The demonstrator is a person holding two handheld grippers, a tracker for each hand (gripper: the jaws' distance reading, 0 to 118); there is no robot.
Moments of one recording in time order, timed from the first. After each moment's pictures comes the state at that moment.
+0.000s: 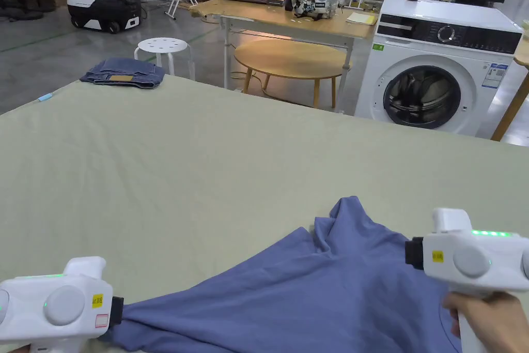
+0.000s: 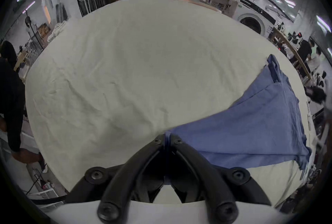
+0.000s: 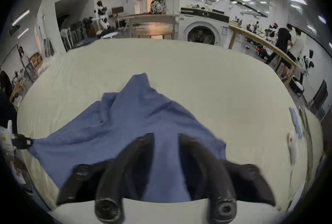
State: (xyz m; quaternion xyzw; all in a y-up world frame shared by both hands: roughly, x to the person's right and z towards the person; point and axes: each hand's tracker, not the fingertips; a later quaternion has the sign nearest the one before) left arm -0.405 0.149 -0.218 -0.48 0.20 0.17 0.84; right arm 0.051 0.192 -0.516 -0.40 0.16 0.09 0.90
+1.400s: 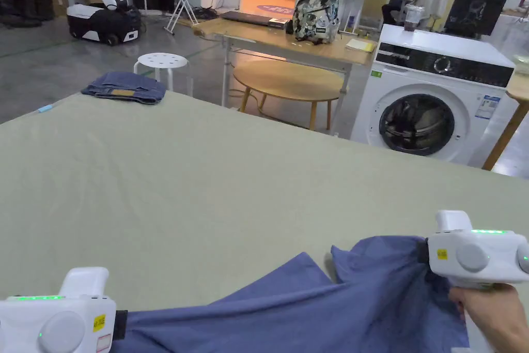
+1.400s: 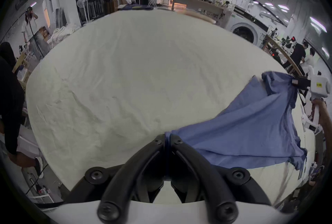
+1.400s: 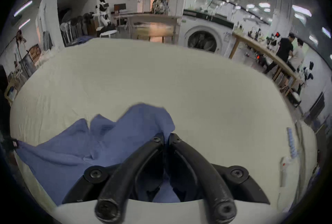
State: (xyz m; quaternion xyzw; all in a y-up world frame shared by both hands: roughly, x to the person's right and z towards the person) left arm -0.403 0.174 -0.205 -0.43 0.18 0.16 0.87; right arm 0.050 0.219 -0.530 -0.35 0.14 0.12 0.92
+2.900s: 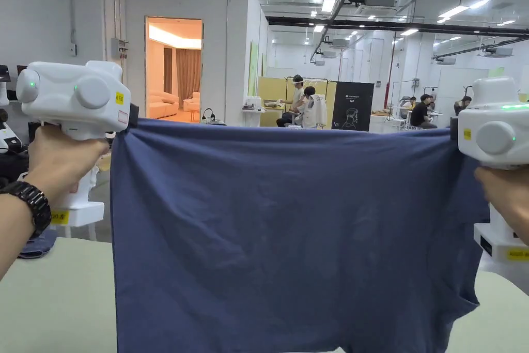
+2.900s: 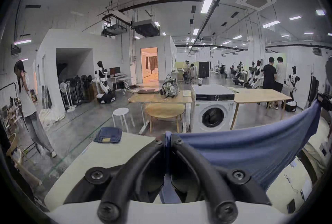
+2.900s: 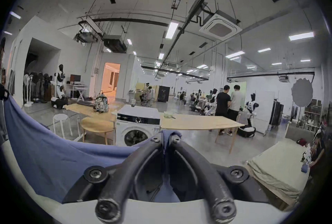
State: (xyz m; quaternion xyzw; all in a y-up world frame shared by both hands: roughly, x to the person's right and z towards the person) left arm -0.354 0.605 -0.479 -0.13 0.11 0.00 0.98; right arm 0.193 0.589 -0.532 -0.01 -0.06 0.07 1.00
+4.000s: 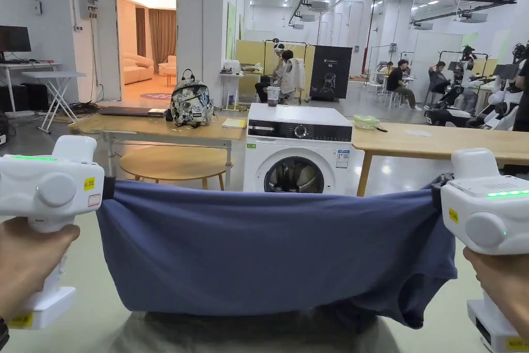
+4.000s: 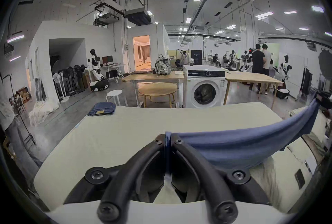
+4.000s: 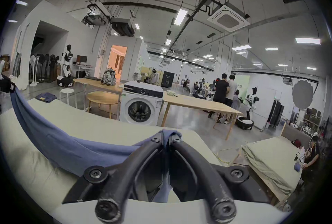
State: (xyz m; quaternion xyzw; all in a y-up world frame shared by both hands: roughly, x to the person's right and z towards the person) left arm -0.332 0.428 -0.338 -0.18 0.08 0.01 0.98; right arm 0.210 0.433 -0.373 -0.08 -0.04 0.11 0.99
